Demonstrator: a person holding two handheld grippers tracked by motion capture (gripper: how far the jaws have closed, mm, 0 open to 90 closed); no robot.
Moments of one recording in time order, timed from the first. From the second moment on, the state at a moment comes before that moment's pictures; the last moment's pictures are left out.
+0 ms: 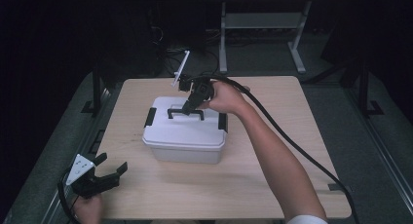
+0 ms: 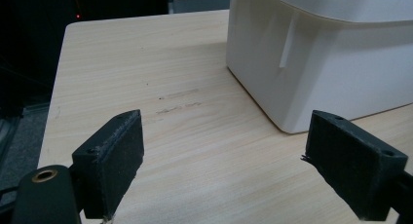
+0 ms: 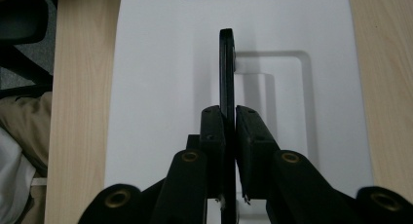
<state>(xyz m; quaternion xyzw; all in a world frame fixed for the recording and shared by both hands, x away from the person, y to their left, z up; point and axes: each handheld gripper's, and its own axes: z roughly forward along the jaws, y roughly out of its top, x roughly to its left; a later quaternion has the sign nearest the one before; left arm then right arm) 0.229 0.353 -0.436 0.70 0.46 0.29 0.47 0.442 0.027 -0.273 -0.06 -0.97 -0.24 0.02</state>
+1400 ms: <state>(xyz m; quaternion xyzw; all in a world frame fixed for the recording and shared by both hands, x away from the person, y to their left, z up) 0.229 0.348 -0.436 0.70 0.45 0.29 0.47 0.425 -0.051 -0.257 -0.12 -0.96 -0.26 0.00</state>
